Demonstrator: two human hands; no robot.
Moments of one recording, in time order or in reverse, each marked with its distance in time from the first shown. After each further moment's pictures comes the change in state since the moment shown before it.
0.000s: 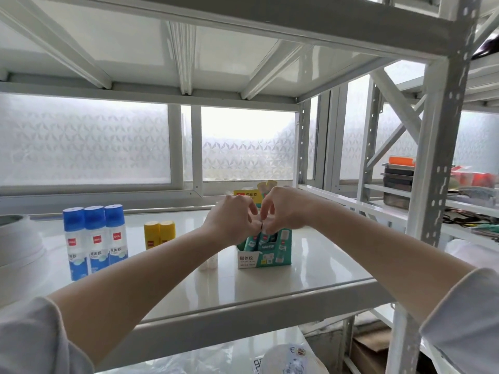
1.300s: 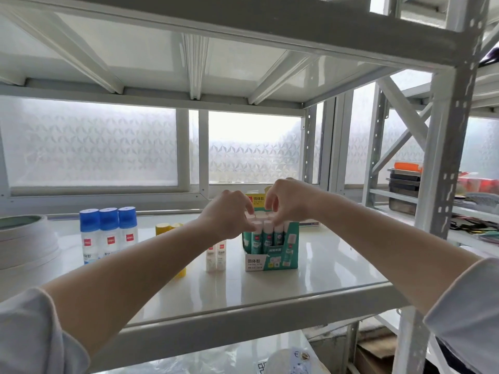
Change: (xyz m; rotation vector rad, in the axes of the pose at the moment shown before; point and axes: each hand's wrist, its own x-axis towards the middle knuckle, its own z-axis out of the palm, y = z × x) left_hand -0.002 -0.007 -0.027 0.055 -0.081 -0.003; right_hand 0.002 -0.015 -0.017 -0.042 0.036 -0.005
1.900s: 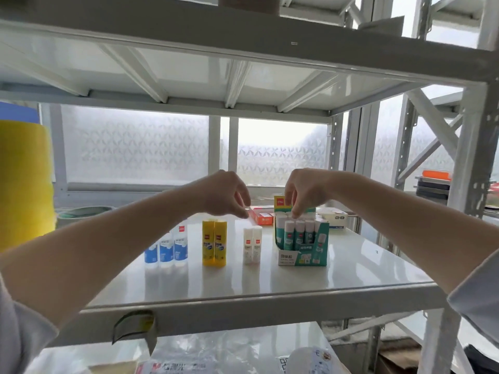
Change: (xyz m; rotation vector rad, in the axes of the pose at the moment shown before) left_hand -0.053 -0.021 -0.098 0.068 -0.164 0.048; right_hand -0.011 -0.056 -0.041 -0.040 -0.158 0.033
